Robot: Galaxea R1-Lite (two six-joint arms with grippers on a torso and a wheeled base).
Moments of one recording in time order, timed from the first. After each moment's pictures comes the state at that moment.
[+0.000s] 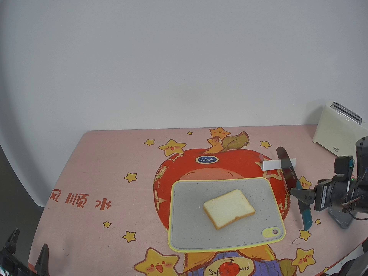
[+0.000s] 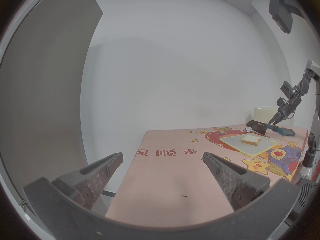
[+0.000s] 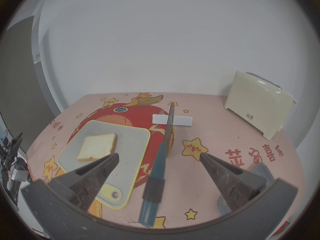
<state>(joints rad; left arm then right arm) 0.01 0.02 -0.02 0.00 -0.03 0.01 0.51 1.26 -0.57 -0.02 -0.23 0.33</state>
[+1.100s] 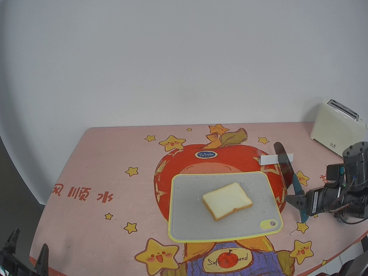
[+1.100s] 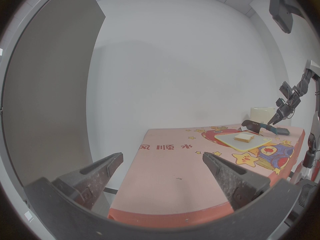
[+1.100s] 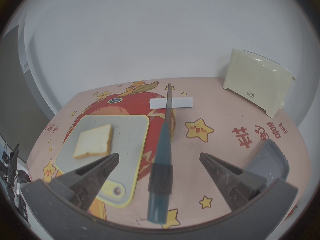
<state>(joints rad) 0.01 0.02 -0.02 0.00 -0.02 0.01 0.53 1.32 -0.56 -0.03 -0.29 0.36</state>
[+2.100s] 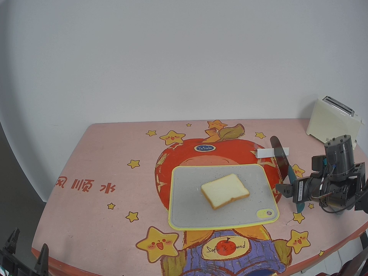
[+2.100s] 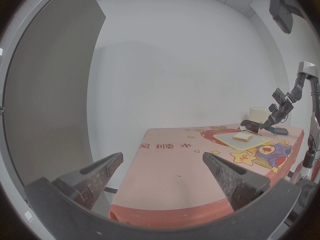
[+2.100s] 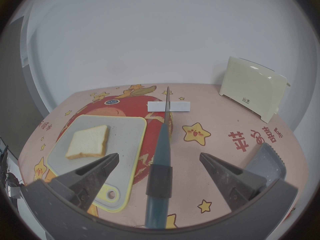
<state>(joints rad) 0.01 0.02 -0.02 0.00 -0.02 0.01 0.48 1.51 -0.58 -0.20 -0.31 0.28</state>
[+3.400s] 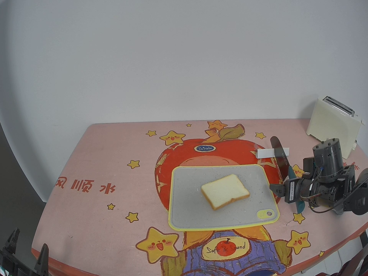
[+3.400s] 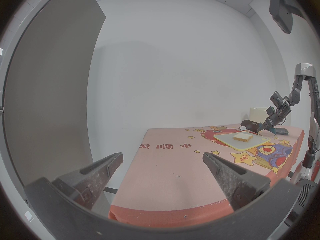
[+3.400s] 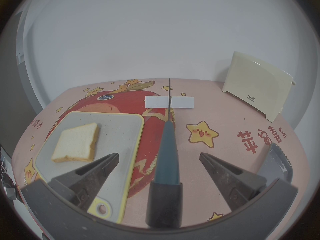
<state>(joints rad) 0.01 0.02 -0.02 0.00 -0.03 0.01 0.48 1.60 -0.57 -0.30 -0.34 0.28</state>
